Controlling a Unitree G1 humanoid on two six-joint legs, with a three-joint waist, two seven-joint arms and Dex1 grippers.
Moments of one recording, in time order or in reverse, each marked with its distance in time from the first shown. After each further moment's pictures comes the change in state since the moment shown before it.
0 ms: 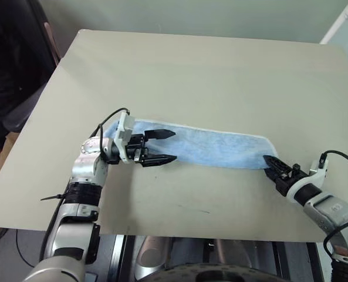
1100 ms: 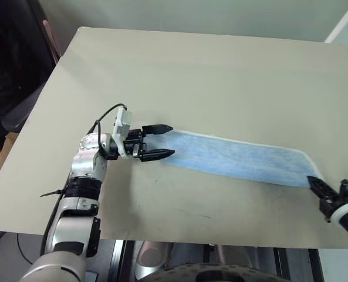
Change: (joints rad) left arm -0.062 0.002 0.008 0.103 0.006 -0.039 -0.010; right arm 0.334 -0.196 -0.279 -0.024 -0.008 0.030 0.257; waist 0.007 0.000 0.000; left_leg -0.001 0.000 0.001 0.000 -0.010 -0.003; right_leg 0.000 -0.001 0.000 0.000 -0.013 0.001
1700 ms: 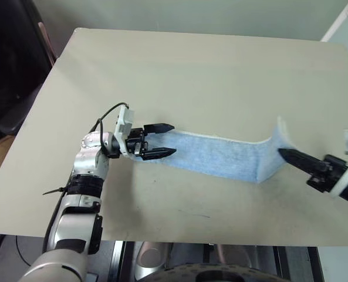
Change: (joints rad) left arm -0.017 -0.012 0.000 0.020 0.013 -0.008 -0.004; right arm -0.256 -0.413 0.213 -0.244 -0.180 0.121 0.333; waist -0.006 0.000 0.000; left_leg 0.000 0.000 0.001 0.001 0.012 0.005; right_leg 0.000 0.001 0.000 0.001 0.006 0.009
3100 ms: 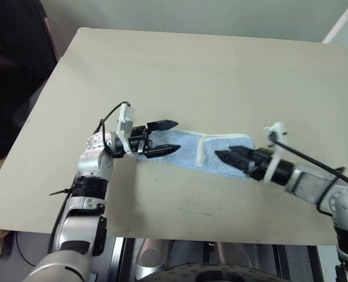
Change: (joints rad) left arm 0.011 -0.065 0.037 -0.091 -0.081 0.081 0.052; right arm -0.310 0.321 0.331 0.015 -0.377 0.008 0.109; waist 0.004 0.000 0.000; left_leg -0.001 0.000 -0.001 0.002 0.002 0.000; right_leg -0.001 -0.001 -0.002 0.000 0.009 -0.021
